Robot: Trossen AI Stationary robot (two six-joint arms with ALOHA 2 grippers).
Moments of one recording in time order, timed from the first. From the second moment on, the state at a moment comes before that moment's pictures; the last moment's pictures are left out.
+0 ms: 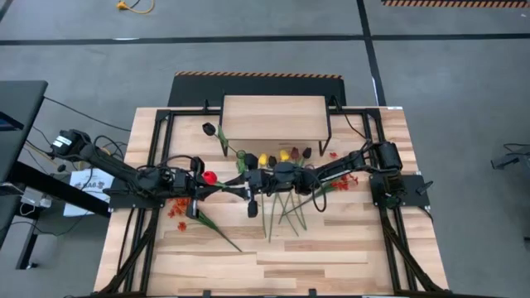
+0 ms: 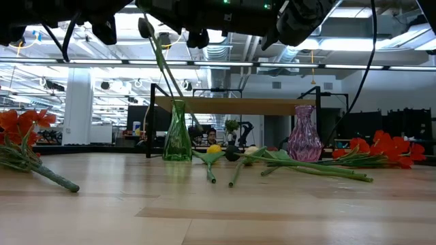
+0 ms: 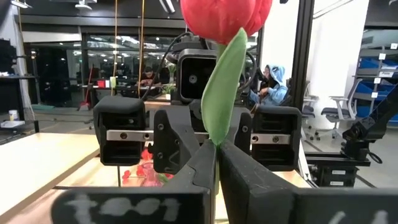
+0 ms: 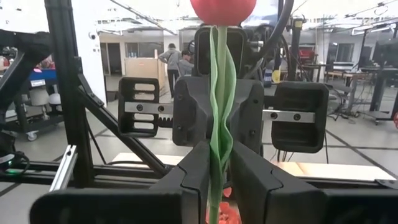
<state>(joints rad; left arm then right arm) -0.38 0.89 0.20 0.93 -0.38 0.04 0.11 2.02 1.24 0.89 -0.03 -0.05</state>
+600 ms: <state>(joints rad) -0.38 0.89 0.20 0.90 -0.39 0.02 0.10 2.02 1.24 0.84 -0.03 -0.05</state>
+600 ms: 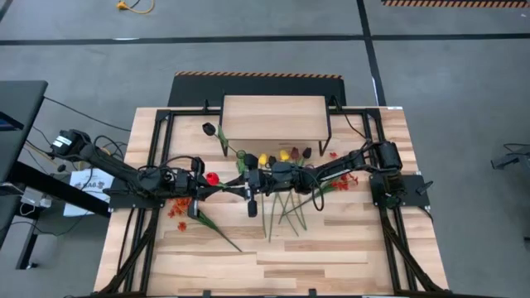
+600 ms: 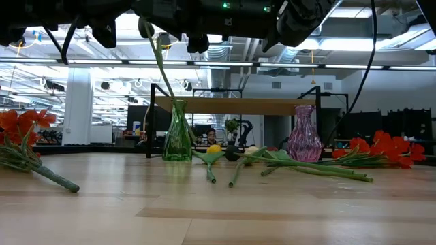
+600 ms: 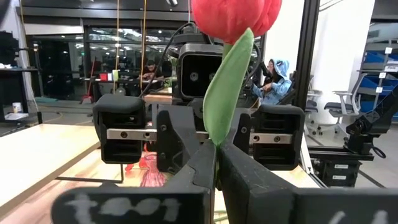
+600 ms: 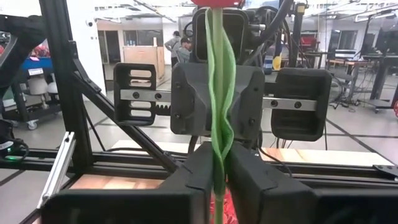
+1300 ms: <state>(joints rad) -0.38 0.89 0.20 0.90 -0.45 -0.02 0.08 2.02 1.24 0.84 -0.08 0.00</state>
